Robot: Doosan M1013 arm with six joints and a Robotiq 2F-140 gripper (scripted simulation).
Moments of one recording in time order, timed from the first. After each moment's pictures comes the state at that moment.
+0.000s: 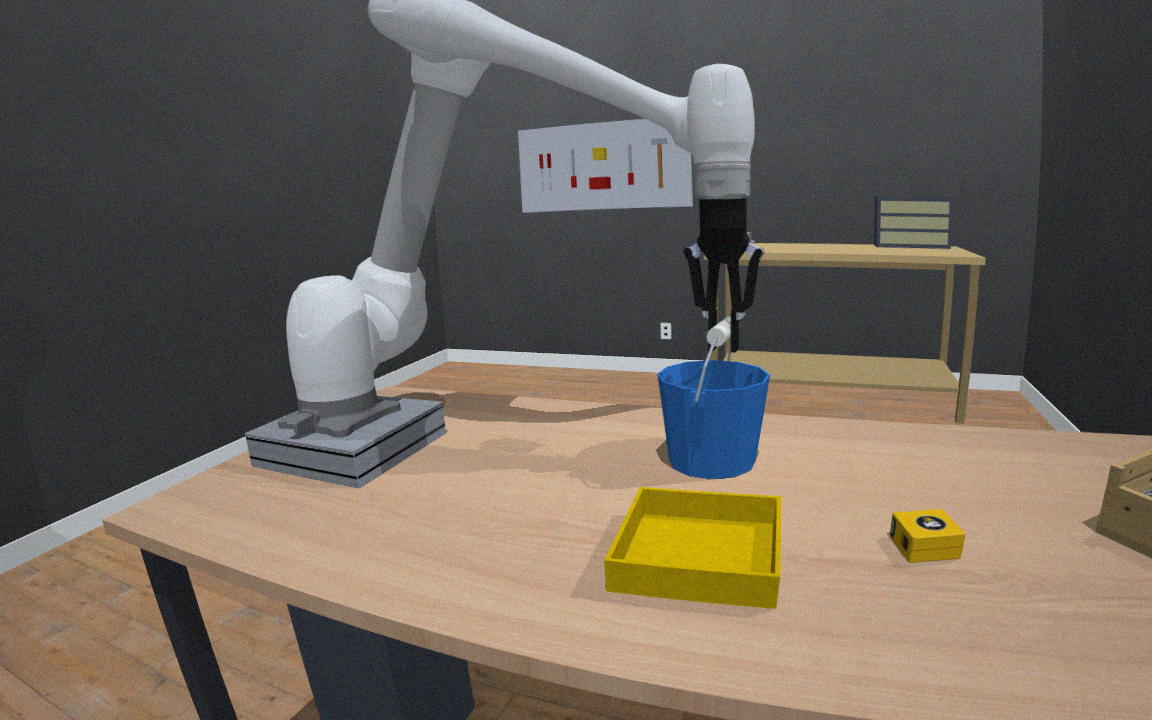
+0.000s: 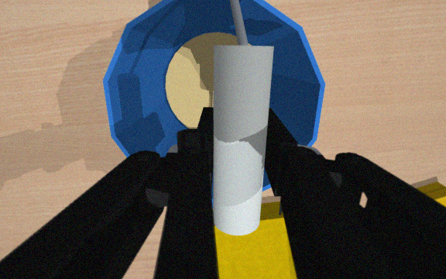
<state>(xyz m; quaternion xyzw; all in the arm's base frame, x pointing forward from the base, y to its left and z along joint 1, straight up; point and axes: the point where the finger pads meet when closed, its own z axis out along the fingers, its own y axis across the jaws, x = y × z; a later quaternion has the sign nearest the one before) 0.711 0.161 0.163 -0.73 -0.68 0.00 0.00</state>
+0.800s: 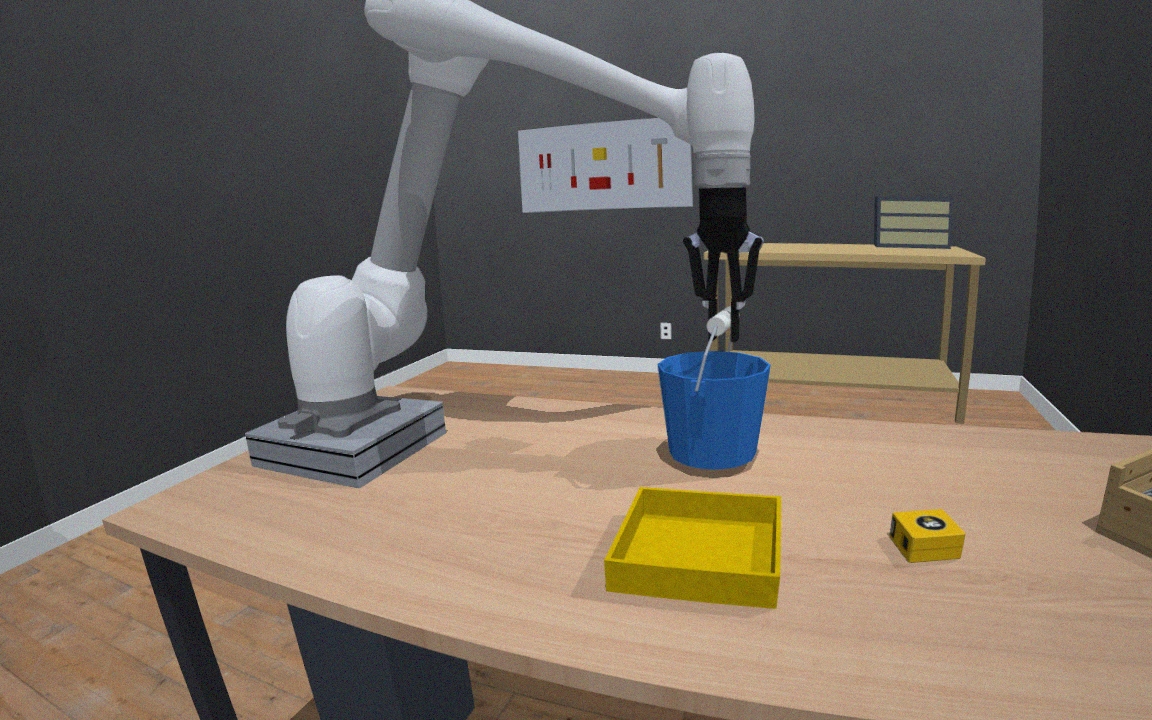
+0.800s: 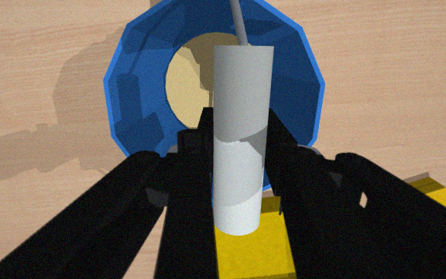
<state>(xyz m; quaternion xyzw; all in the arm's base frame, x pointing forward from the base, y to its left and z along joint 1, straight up) 0.711 0.161 0.181 -0.73 -0.68 0.00 0.00</state>
